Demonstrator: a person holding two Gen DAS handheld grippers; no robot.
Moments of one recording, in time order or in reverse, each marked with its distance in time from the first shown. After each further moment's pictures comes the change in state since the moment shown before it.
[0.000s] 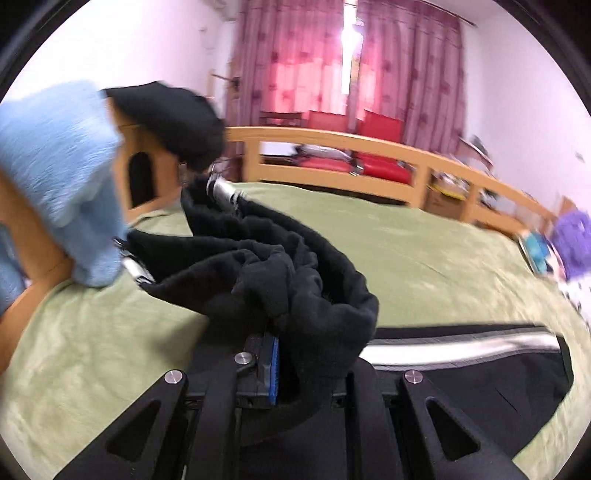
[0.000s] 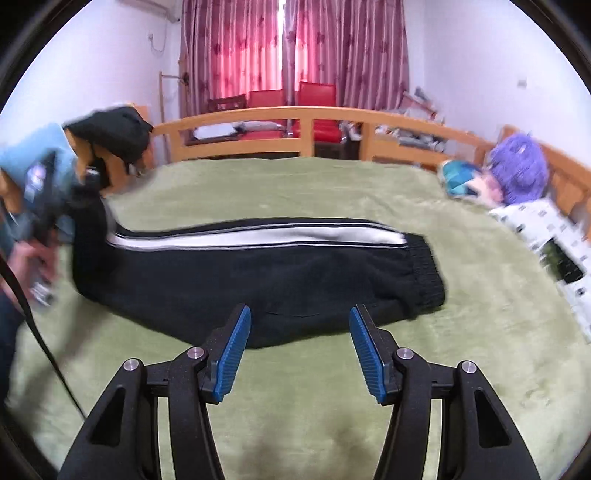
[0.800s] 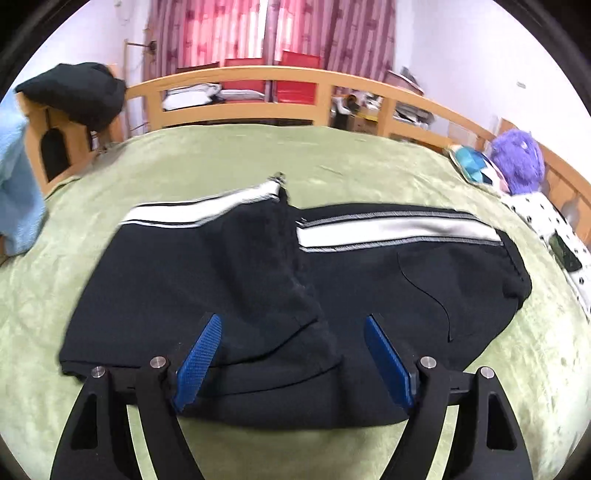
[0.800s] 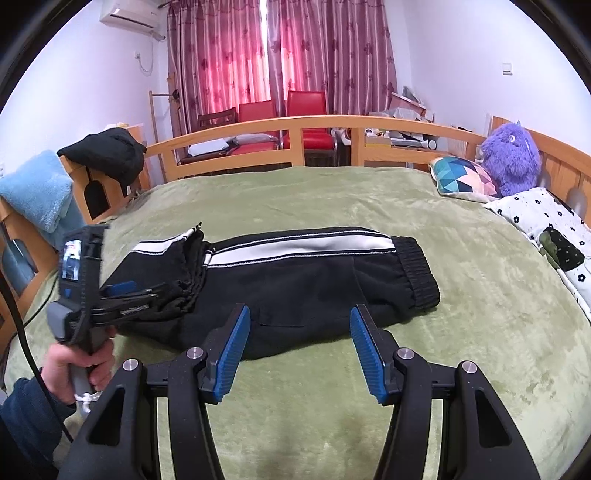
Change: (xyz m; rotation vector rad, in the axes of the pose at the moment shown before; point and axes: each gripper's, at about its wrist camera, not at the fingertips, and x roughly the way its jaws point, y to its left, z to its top) left arm -0.025 -0.104 -0.086 0.138 0.214 -0.187; right arm -0.012 -0.018 0.002 0.057 -0.039 -0.024
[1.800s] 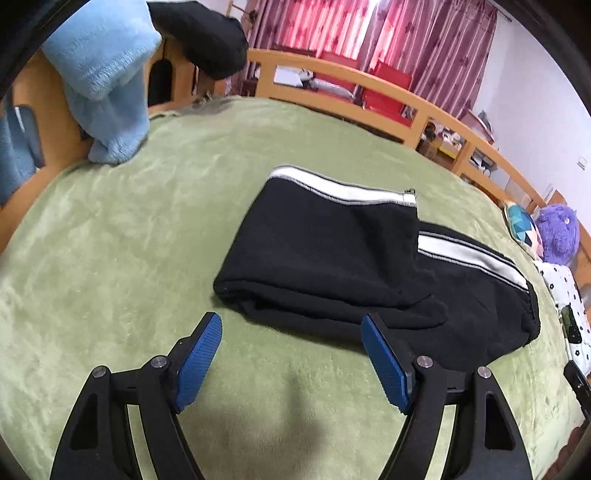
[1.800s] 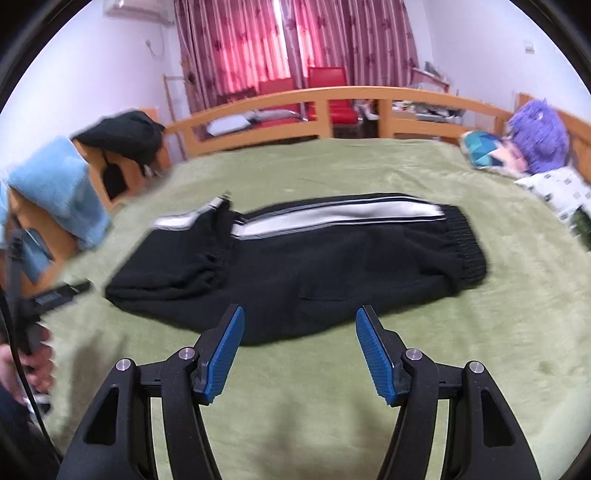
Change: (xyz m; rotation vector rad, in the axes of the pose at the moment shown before) left arm -0.051 0.147 -0.036 -0.293 0.046 0.075; right arm 0.048 0.034 -0.022 0.024 0.091 0.134
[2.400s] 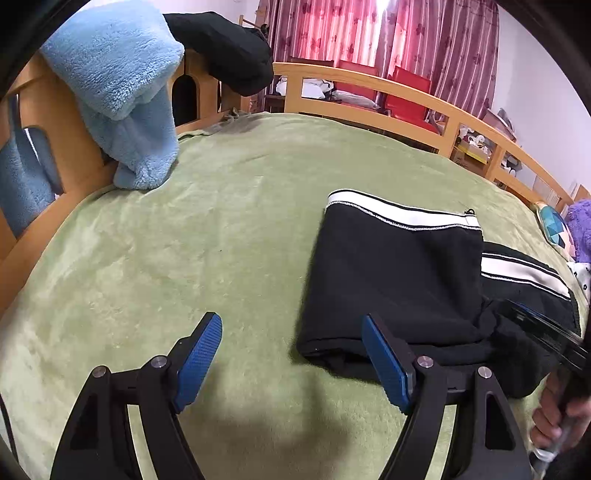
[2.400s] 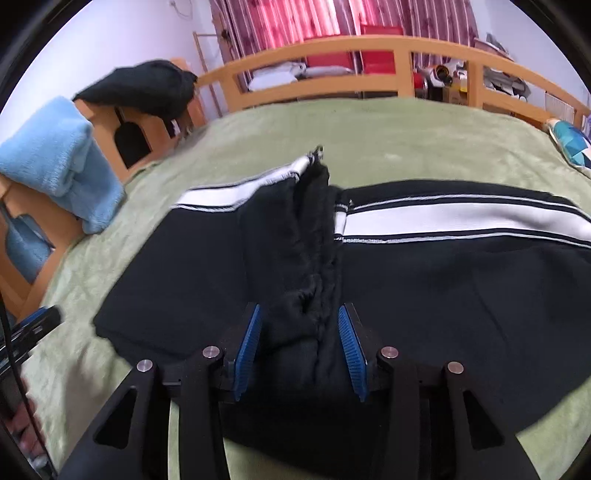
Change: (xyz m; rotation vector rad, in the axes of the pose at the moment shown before) left arm 0.024 0.051 0.031 0.045 -0.068 0.130; right arm 0.215 0.120 0.046 -0.067 0.172 0.098
